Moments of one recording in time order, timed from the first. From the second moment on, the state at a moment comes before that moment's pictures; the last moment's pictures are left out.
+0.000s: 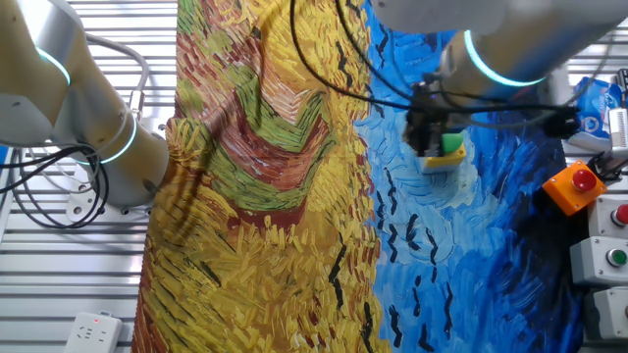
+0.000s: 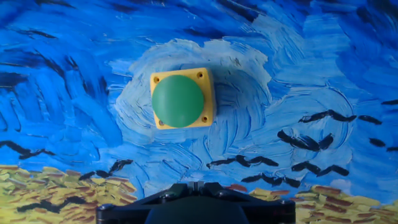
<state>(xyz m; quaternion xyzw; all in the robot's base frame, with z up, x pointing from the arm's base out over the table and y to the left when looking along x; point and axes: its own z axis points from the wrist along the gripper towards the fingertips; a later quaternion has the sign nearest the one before) 0.504 -0.003 0.128 0.02 -0.99 -0.08 0.06</state>
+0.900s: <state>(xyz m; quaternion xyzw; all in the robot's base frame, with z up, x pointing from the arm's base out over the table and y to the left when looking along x) 0.492 -0.010 0.153 0.05 -0.99 -0.09 0.11</state>
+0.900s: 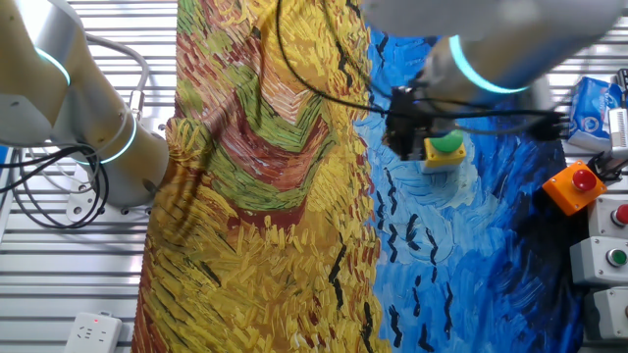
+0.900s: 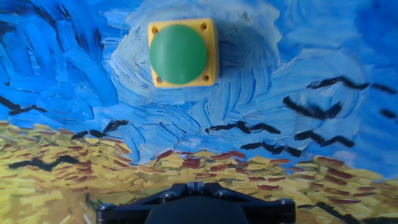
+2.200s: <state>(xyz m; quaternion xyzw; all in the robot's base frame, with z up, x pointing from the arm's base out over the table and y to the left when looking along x) 0.541 -0.017 0.167 0.04 -0.99 -0.10 0.13</state>
